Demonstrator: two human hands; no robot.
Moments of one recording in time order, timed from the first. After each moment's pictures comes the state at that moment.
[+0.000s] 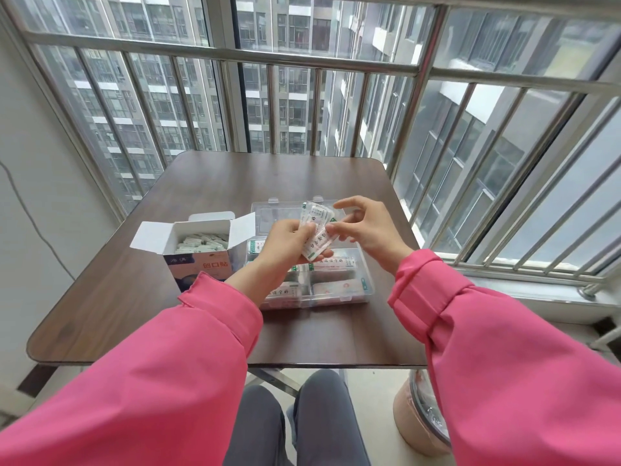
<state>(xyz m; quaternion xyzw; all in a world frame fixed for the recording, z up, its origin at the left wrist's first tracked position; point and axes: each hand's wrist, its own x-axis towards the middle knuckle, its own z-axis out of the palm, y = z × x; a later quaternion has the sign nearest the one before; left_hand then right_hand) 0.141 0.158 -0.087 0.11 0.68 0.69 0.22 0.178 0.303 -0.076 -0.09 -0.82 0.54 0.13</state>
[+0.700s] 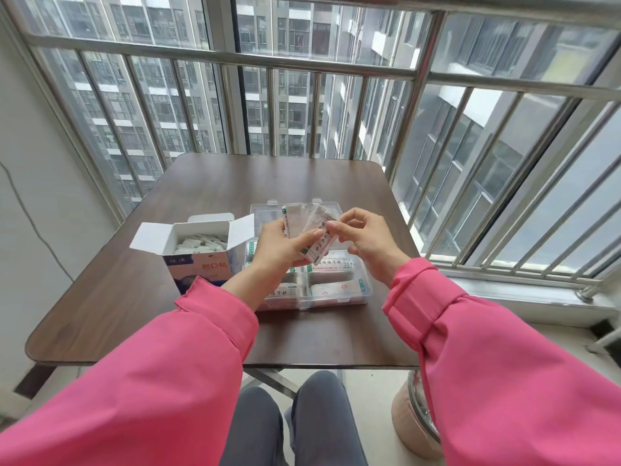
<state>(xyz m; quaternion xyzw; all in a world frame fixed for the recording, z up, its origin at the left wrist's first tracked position) 0.147 0.152 -0.088 0.10 0.67 0.72 0.17 0.186 0.295 -0.081 -0.16 -0.73 0.65 0.11</state>
